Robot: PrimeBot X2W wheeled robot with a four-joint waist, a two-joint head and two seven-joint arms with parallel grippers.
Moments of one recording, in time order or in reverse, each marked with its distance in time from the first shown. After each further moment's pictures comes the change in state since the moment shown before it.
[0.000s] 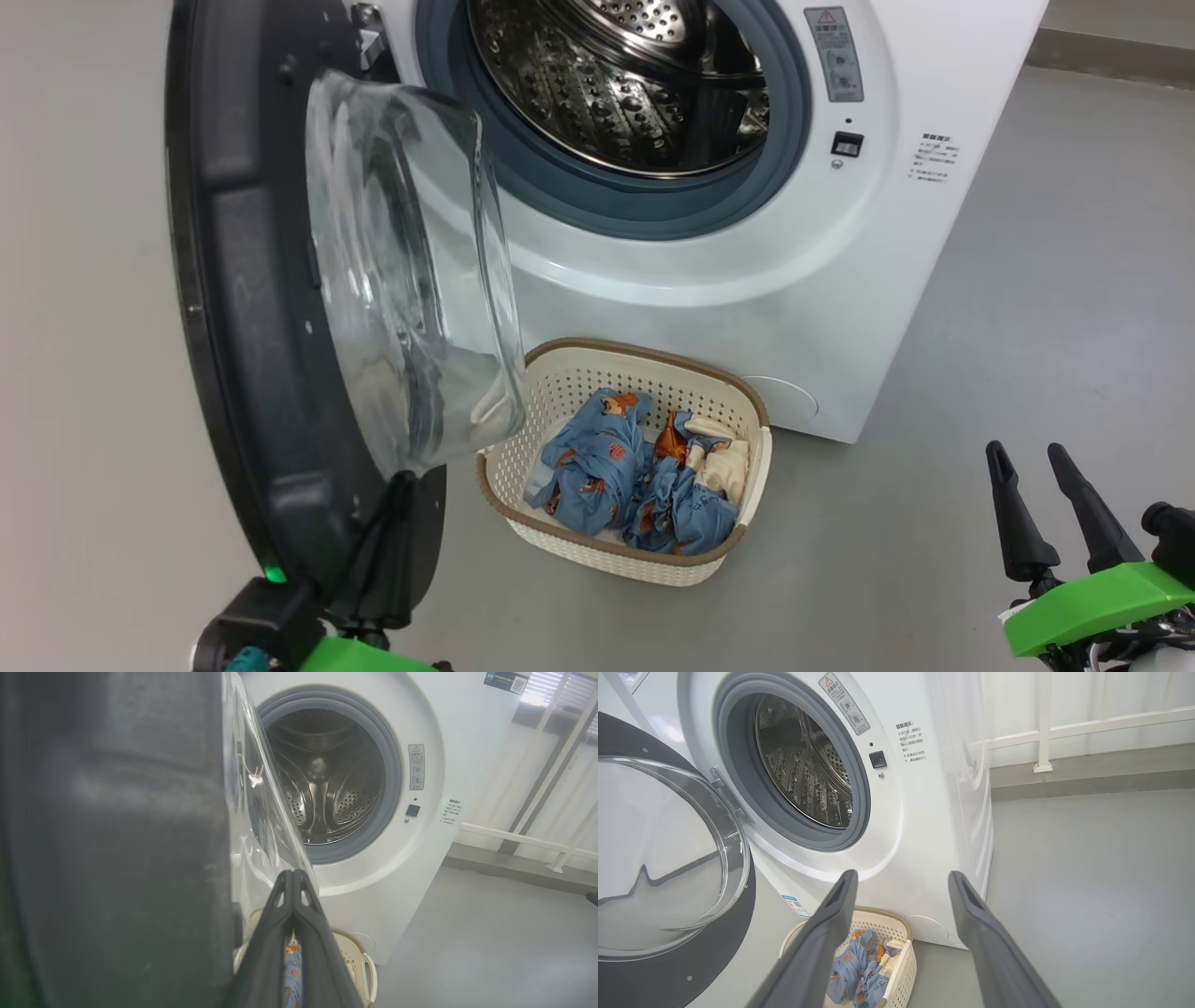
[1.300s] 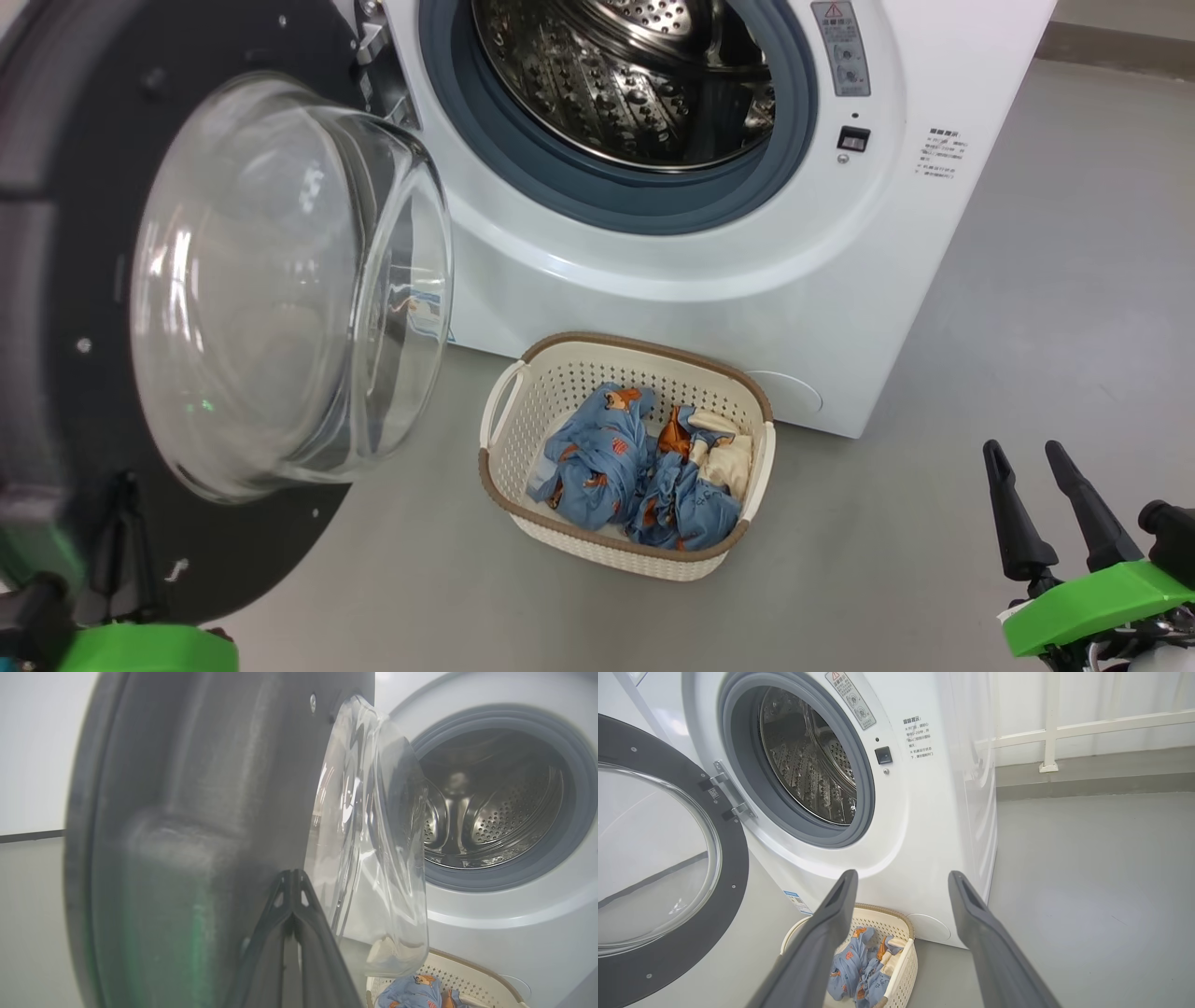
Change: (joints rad) left arm 0.015 0.154 0.268 0.048 -0.057 0.106 -0.019; right arm 0.000 -0.002 0.006 -0.007 -0.015 0.000 0.000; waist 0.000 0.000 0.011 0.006
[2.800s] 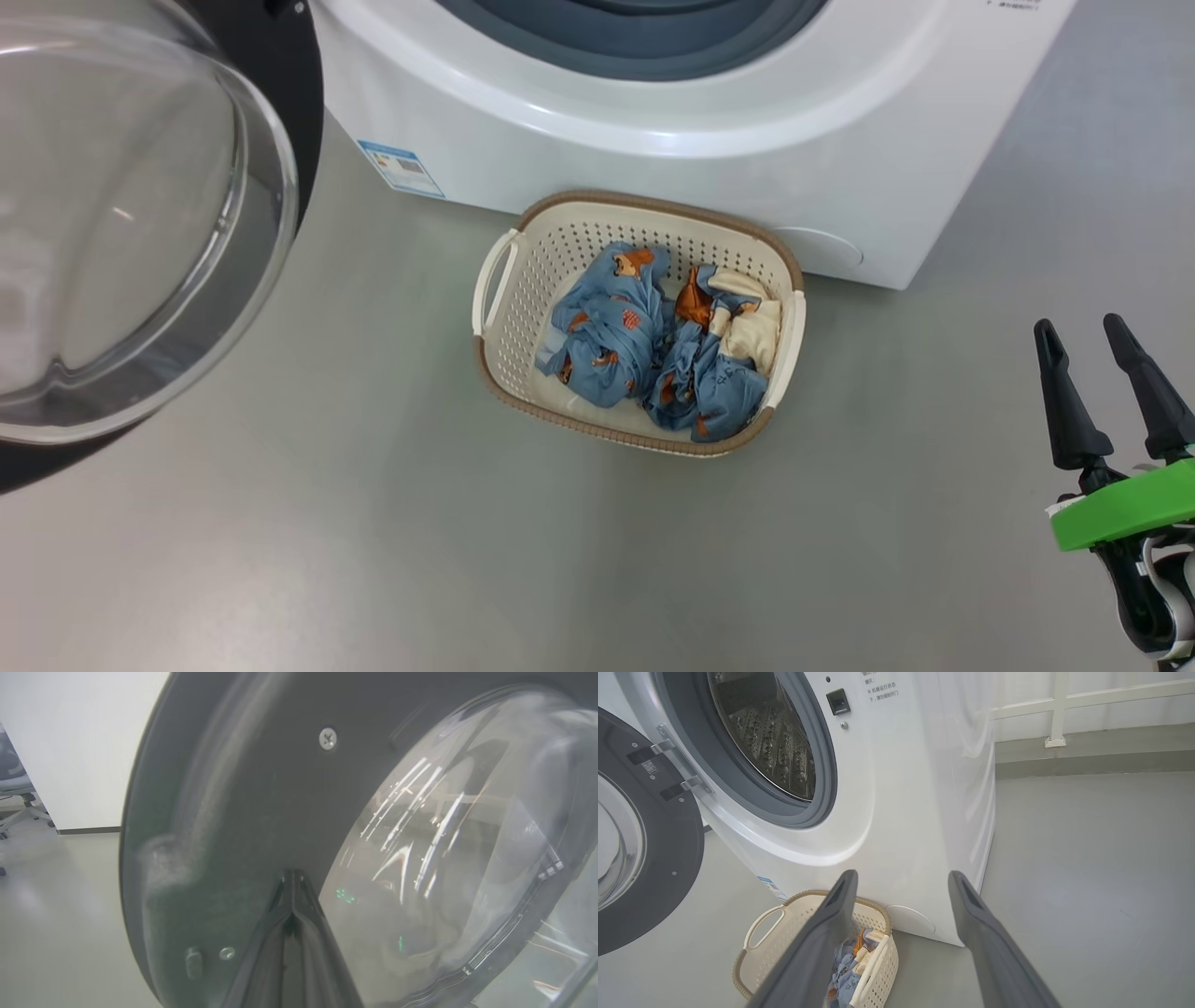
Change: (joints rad) left arm -0.455 0.085 0.439 0.504 0.069 -0.134 -0.023; right arm -0.149 -0.108 0.000 -0.040 -0.009 0.000 0.000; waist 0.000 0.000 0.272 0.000
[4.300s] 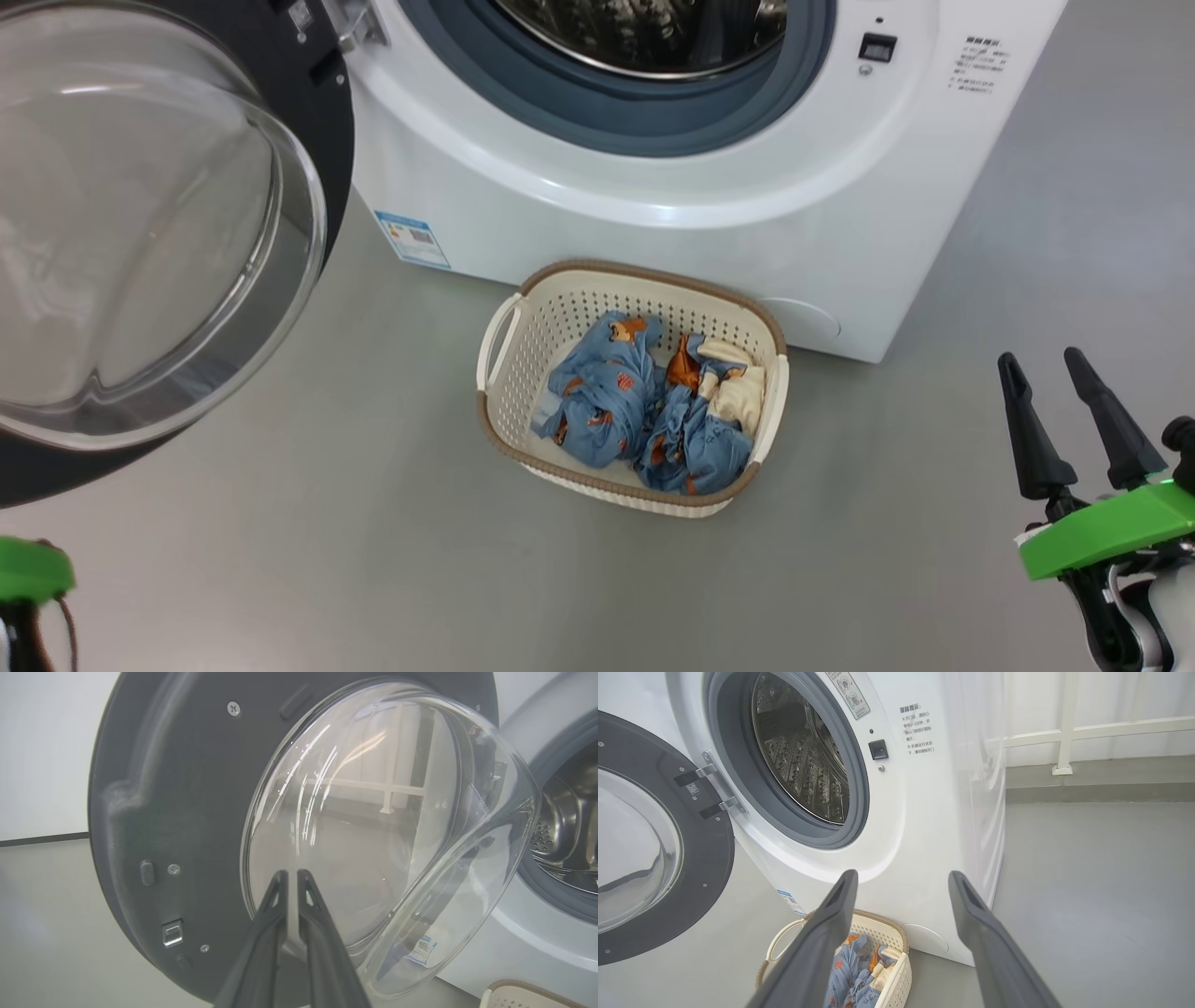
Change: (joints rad) left arm 0.108 -0.170 0.075 -0.099 0.236 -0.170 0.000; right arm 0.019 0.037 0.027 0.022 0.000 0.000 0.000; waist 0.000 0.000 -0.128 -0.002
